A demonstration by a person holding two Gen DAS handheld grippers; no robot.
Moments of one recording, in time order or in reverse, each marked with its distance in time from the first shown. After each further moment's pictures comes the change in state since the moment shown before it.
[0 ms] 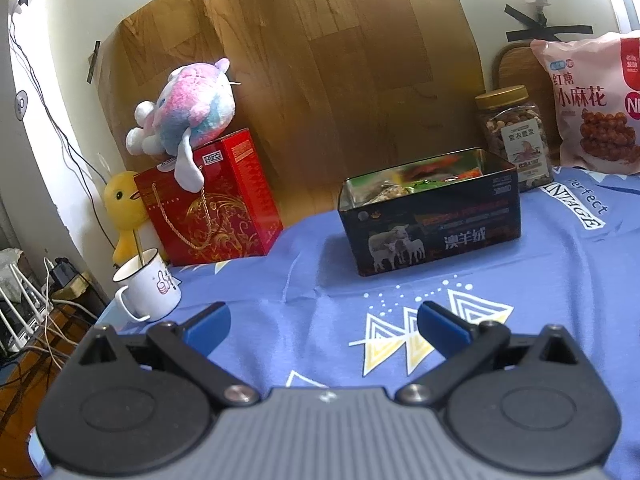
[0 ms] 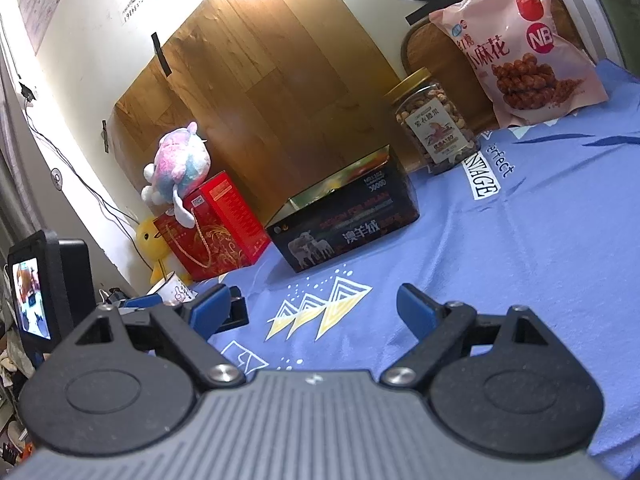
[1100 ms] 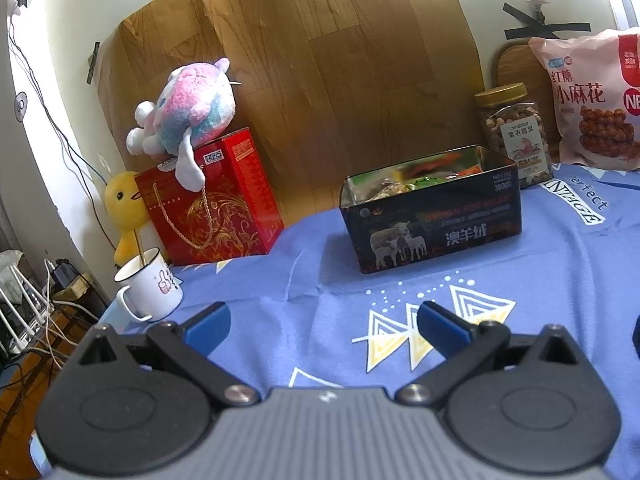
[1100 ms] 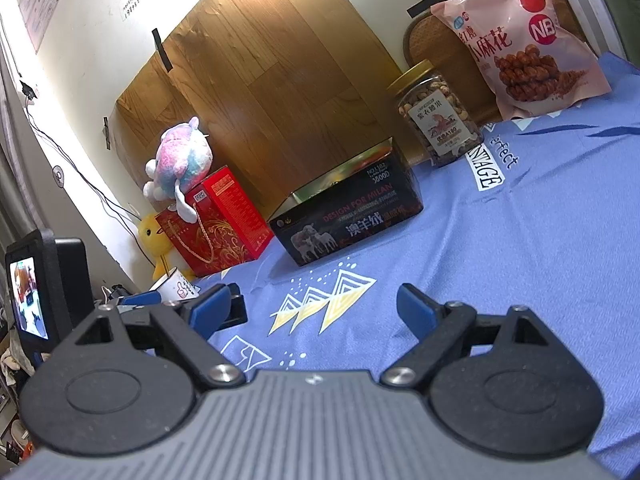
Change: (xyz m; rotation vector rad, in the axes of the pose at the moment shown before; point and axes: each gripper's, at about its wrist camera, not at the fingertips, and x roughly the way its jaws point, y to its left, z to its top) left arm -0.001 0.002 -0.002 0.009 -0.001 -0.006; right arm 0.003 0.001 -0.003 0.002 0.011 0.006
